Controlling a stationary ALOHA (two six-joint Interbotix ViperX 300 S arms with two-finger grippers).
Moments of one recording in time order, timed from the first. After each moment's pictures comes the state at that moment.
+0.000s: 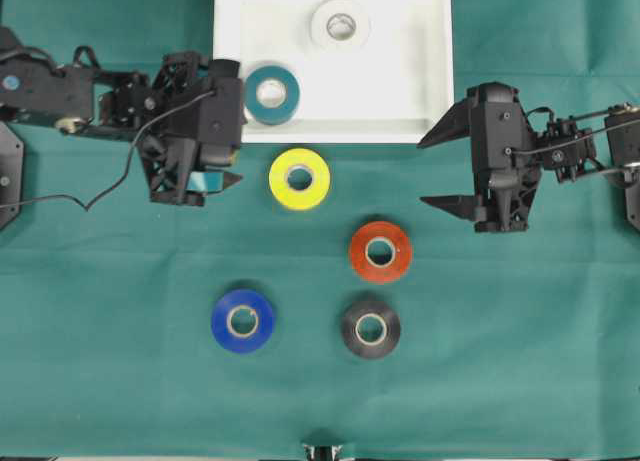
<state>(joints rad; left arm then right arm) 0.07 -0.17 0.78 -0.02 0.29 0.20 -0.01 -0.26 0.99 -0.35 -0.05 0.45</state>
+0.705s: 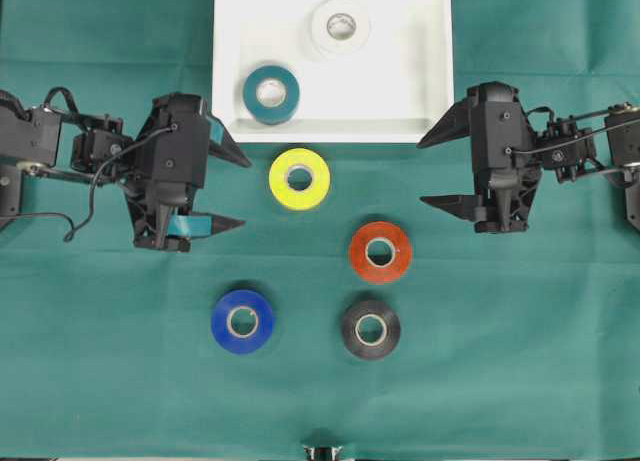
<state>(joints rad) -0.07 -0.24 0.87 -0.02 0.06 0.05 -0.01 -0.26 0.99 -0.35 -0.05 0.45</state>
